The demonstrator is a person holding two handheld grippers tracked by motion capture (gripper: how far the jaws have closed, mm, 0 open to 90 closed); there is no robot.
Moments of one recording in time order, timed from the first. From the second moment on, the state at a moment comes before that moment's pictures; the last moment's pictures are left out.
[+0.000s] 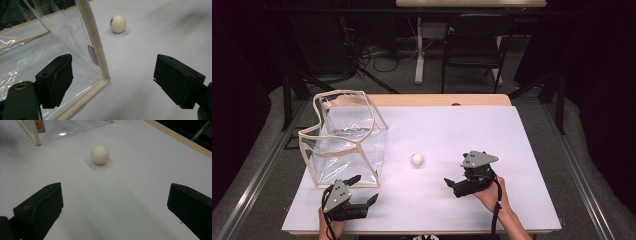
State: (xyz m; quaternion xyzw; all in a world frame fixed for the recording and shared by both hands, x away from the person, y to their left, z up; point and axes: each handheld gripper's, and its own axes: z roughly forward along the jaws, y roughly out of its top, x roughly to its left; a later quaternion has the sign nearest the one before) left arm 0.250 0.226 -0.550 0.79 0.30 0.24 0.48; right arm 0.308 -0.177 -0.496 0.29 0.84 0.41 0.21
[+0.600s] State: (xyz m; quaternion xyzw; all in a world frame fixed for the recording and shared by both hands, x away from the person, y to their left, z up) left arm 0.249 0.224 -0.550 0.79 0.30 0.24 0.48; right arm 0.327 -0.155 -0.500 0.28 0.85 0.41 0.20
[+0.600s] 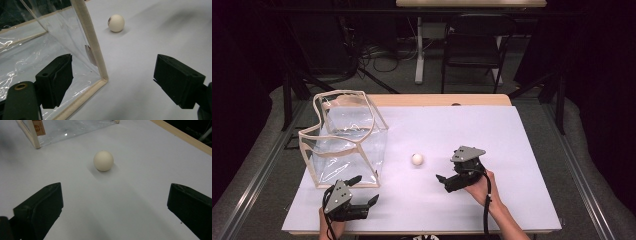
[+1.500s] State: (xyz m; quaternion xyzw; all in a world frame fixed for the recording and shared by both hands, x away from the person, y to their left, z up) left arm 0.250 0.223 -0.550 0.79 0.30 0.23 0.48; right arm 0.353 -0.118 -0.513 0.27 0.86 0.40 0.18
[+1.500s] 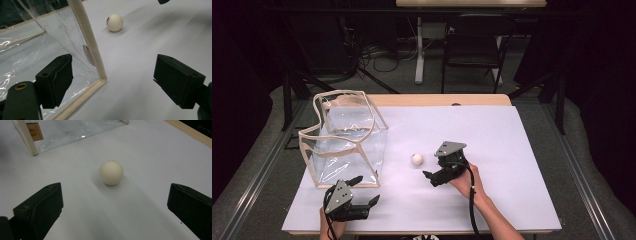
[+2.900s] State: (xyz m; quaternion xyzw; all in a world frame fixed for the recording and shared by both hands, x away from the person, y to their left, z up) left arm 0.251 0.222 -0.551 0.80 0.29 0.23 0.47; right arm 0.390 -0.074 -0.540 0.28 0.86 0.39 0.15
